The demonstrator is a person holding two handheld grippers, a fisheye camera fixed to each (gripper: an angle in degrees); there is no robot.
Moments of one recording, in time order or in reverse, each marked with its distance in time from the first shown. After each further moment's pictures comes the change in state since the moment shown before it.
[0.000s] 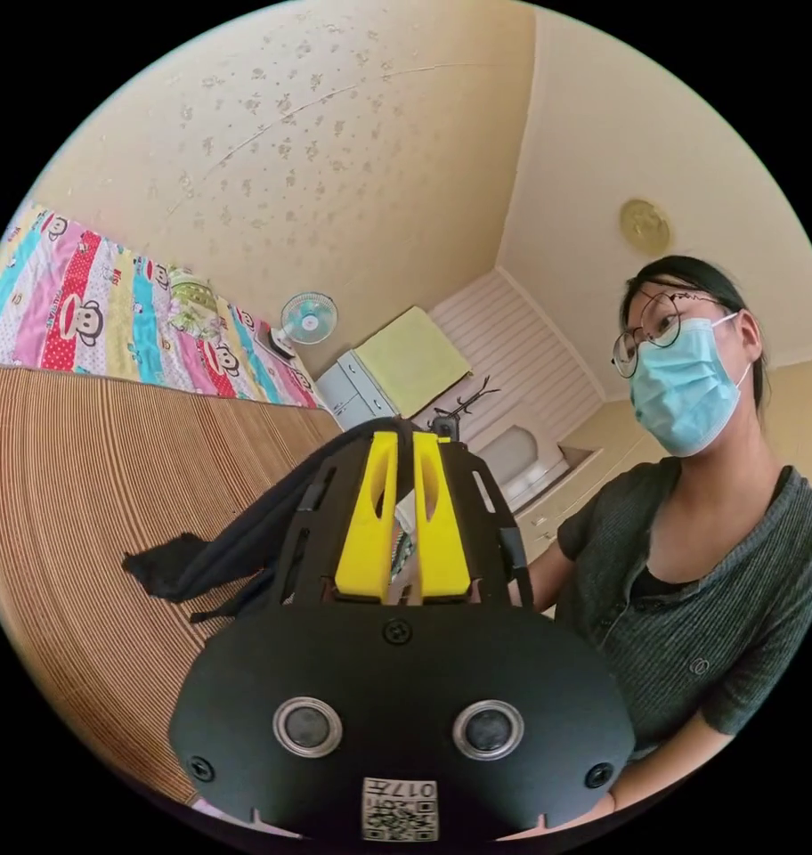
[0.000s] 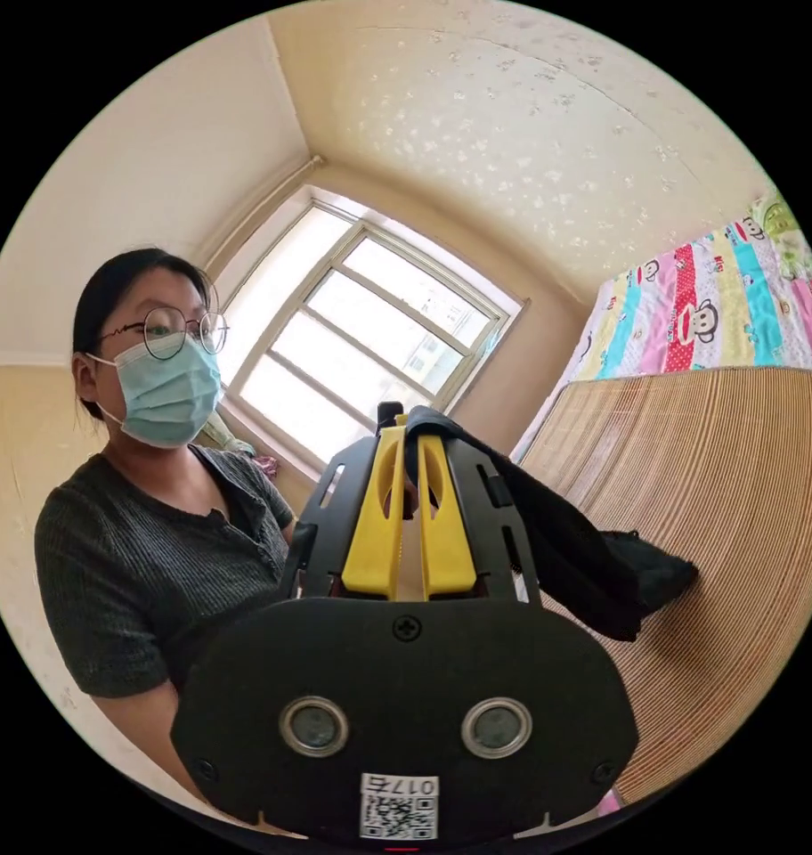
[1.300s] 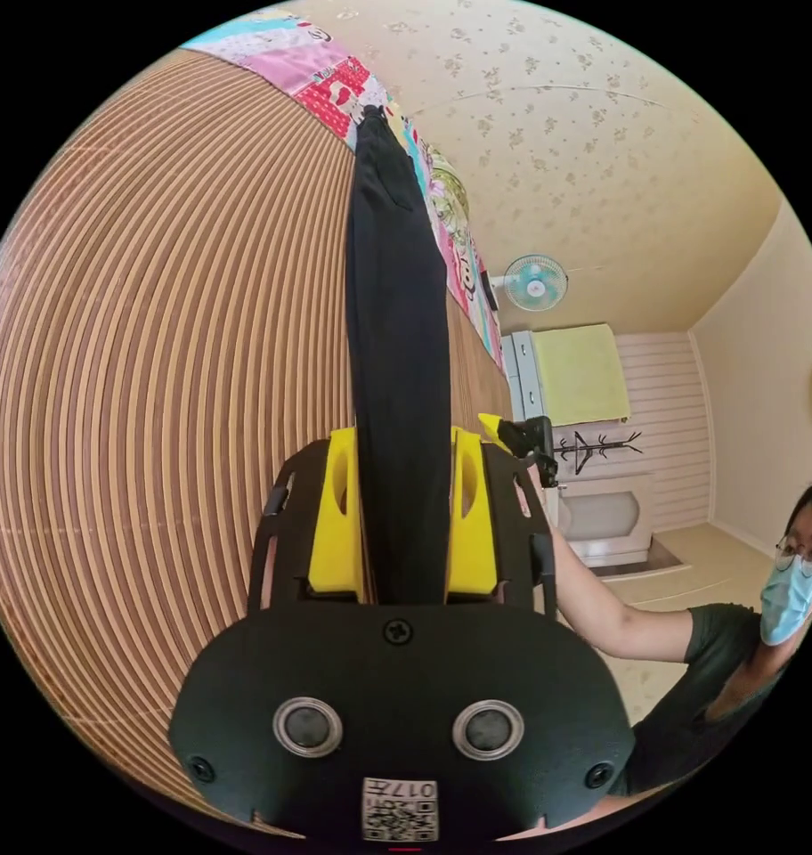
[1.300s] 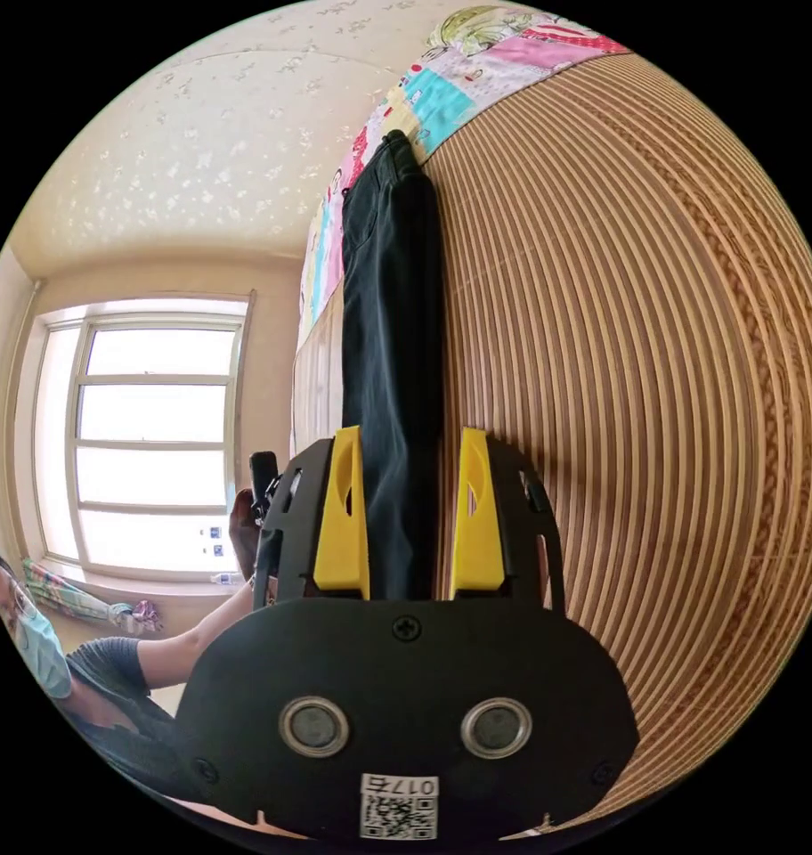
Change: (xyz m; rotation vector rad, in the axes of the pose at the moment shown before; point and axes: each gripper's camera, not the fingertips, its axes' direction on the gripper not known) left arm -0.538 0.063 -0.064 -0.185 -0.371 -0.525; right arm 0.487 -0.022 -0.049 -0.040 0.448 0.621
